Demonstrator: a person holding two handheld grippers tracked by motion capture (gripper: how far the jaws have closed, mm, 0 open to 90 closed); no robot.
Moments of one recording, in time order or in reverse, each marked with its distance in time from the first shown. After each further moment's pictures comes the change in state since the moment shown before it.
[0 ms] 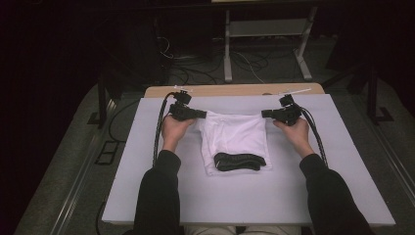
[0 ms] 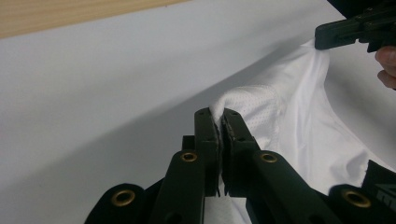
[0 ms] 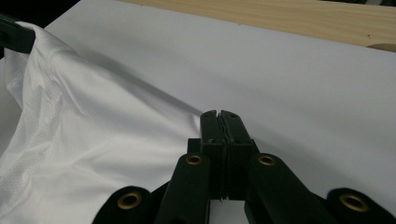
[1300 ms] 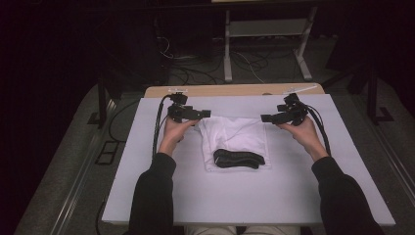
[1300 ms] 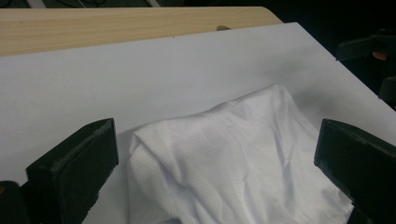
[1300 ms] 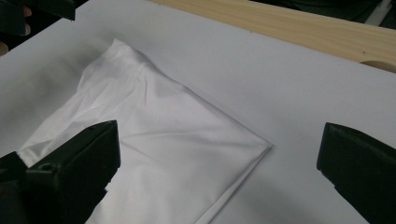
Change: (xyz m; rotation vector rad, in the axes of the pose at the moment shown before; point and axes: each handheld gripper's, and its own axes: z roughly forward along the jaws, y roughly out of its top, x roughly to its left) left arm 0.002 -0.011 -0.009 -0.140 -0.004 -0.068; right arm 0.012 0.006 -0.031 0.010 0.012 -0.081
